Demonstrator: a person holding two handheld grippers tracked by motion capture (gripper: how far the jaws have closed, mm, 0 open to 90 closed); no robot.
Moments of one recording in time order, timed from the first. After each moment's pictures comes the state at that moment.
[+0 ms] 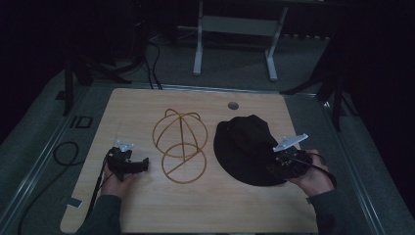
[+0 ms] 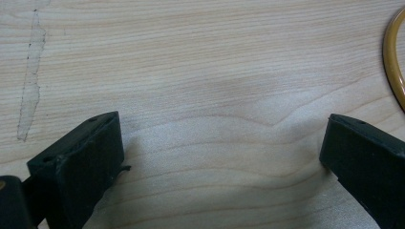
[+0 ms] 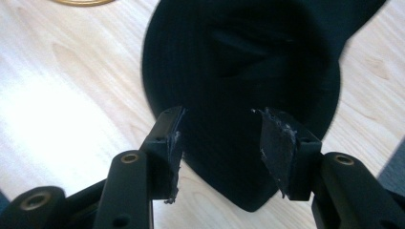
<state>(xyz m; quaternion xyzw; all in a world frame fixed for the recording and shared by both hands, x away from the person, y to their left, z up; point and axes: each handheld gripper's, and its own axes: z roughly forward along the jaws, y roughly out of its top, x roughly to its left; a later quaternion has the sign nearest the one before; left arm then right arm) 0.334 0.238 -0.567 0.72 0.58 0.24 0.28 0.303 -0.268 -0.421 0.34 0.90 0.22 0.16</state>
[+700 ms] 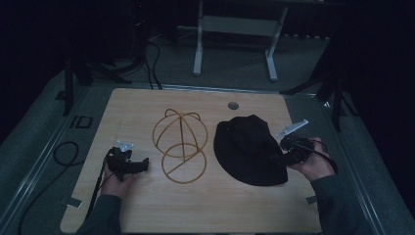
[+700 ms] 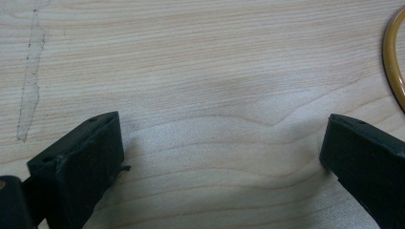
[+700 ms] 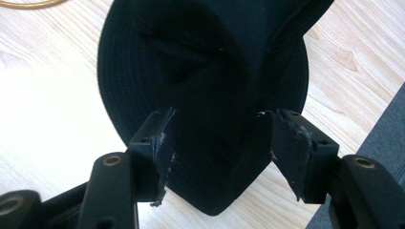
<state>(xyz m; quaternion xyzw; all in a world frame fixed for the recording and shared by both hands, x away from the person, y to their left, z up) 0.334 0.238 -0.567 0.72 0.58 0.24 0.28 0.341 -0.279 -0.417 0.36 0.90 0.19 0.16</state>
